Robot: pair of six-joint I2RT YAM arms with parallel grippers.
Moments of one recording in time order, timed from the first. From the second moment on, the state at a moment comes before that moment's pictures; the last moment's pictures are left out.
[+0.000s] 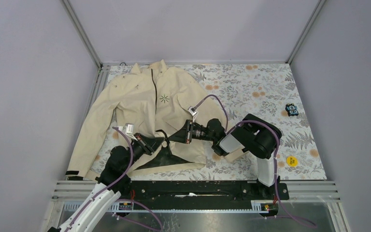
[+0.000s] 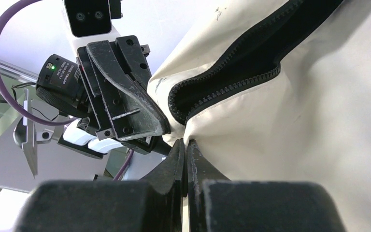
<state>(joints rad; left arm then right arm) -0.49 0.19 0.01 0.14 0.21 -0.86 0.83 1.97 0.63 1.40 -0.60 1.05</state>
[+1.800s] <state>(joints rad) -0.48 0.47 0.04 0.01 0.27 -1.10 0.89 2.09 0.63 1.41 -0.40 1.15</state>
